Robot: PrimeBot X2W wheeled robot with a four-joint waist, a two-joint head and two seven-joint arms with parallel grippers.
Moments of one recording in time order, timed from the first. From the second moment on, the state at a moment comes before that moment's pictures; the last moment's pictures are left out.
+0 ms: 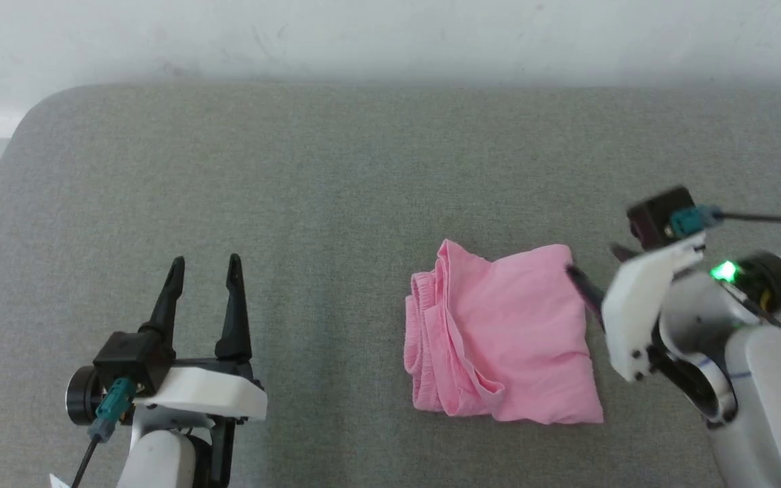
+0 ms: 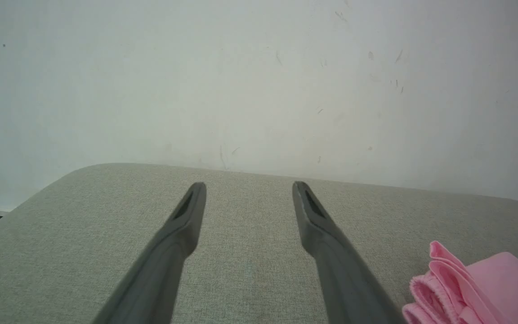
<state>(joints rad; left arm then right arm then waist) -0.12 0.10 -0.05 0.12 -0.21 0.02 -0.26 -0.35 -0.22 0.20 0.03 0.27 0.13 0.70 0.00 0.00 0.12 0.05</state>
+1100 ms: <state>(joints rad) -0.12 0.10 -0.03 0.07 -0.21 0.03 -0.26 -0.48 -0.35 0.54 0.34 0.33 0.13 0.66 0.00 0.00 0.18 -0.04</state>
